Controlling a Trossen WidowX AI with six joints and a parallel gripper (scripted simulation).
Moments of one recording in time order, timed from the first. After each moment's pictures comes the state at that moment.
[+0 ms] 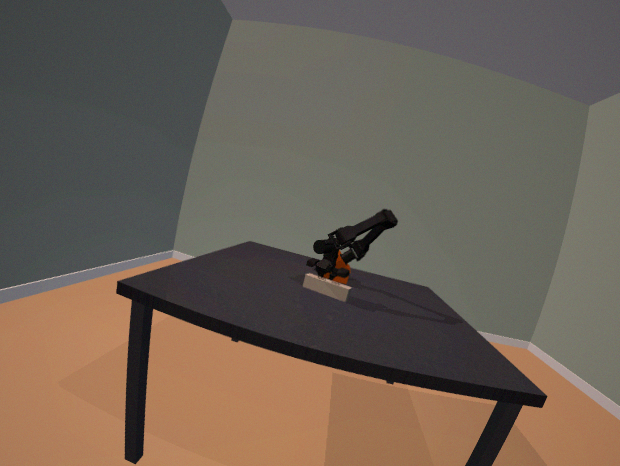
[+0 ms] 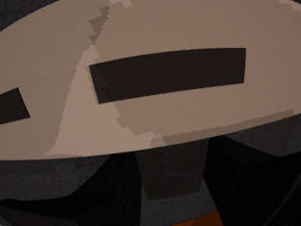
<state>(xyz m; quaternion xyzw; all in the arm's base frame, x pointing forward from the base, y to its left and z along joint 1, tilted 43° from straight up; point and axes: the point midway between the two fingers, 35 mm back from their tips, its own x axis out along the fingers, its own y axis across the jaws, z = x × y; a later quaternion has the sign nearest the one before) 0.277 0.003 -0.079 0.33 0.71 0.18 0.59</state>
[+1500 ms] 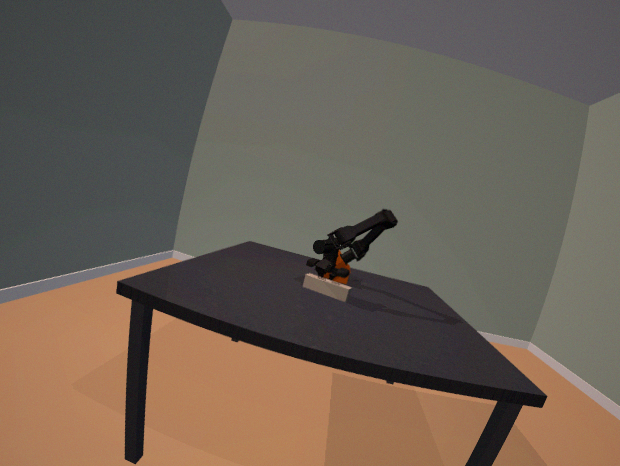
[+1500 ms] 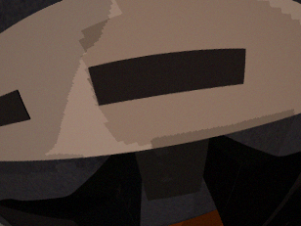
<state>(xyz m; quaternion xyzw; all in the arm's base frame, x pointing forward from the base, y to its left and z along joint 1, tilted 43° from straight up) 0.278 0.003 -0.079 0.34 0.71 0.18 0.59</state>
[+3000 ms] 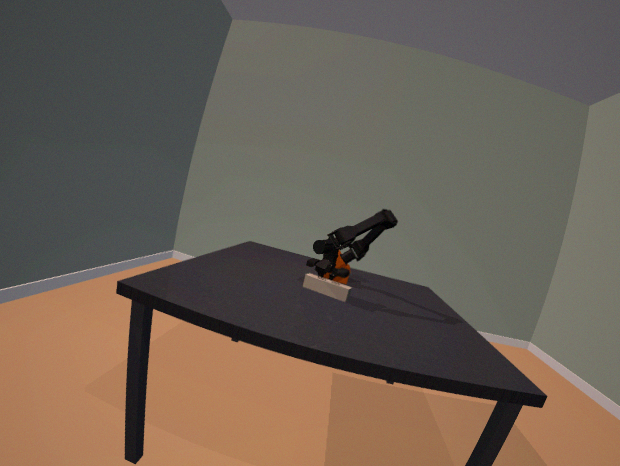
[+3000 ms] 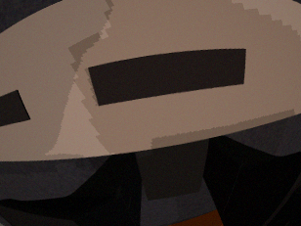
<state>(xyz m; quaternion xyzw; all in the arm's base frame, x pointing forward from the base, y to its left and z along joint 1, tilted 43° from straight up) 0.277 0.003 -0.080 0.34 0.72 0.18 0.58</state>
